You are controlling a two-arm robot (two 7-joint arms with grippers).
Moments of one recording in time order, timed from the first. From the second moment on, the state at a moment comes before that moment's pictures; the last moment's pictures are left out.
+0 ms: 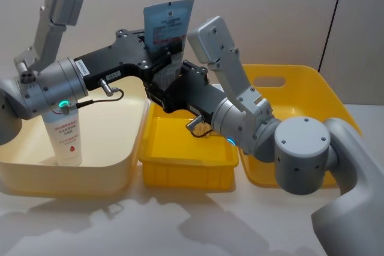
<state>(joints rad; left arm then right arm) -0.81 0.30 0.47 -1.18 -0.52 -0.07 -0.83 0.54 0.16 -0.45 -1.53 0.08 0.32 0.31</state>
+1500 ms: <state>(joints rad) -0.81 0.30 0.47 -1.18 -0.52 -0.07 -0.83 0.53 0.21 -0.41 -1.57 0.06 0.34 0.33</state>
